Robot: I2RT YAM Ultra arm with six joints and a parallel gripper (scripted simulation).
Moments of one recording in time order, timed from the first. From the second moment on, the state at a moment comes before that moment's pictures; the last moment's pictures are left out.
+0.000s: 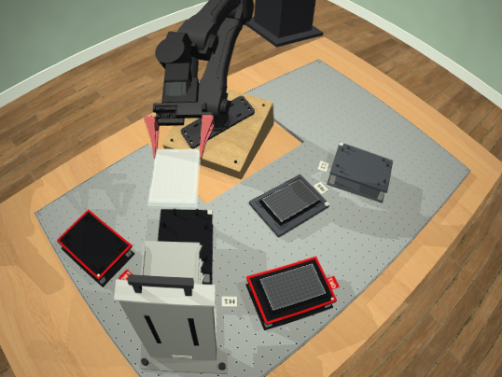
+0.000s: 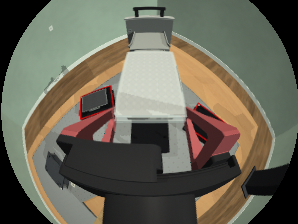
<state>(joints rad) -0.86 0.53 0.74 -0.47 -0.26 -0.19</state>
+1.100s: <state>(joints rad) -0.85 0.54 0.73 -0.46 -0.25 -0.19</state>
